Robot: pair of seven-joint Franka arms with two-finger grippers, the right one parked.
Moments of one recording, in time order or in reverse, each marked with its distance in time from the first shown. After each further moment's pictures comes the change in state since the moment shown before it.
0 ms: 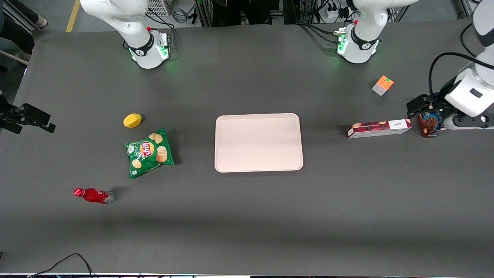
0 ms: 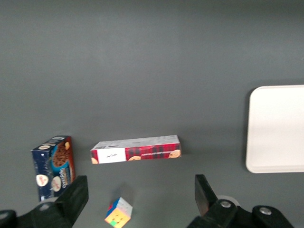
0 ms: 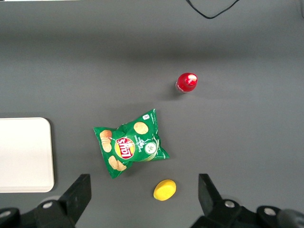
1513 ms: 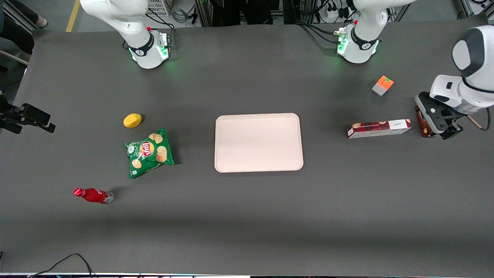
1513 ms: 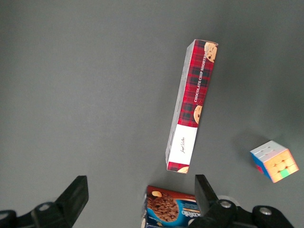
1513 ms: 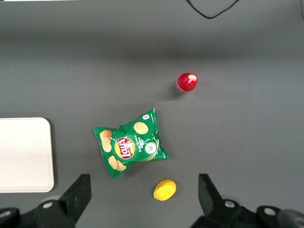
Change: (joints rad) arm 0.063 -0.070 0.084 -0.449 0.054 0.402 1.410
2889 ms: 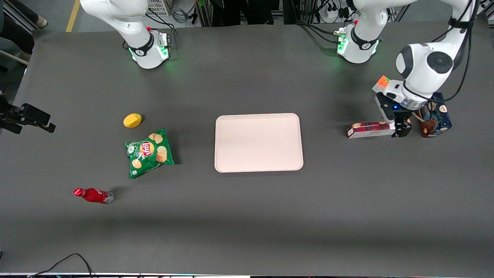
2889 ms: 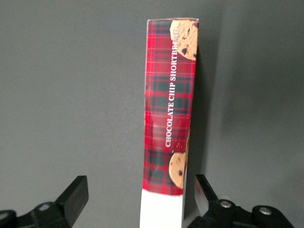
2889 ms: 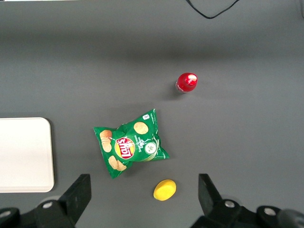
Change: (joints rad) arm -0.023 0.066 -0.012 -0.506 -0.002 0.757 0.068
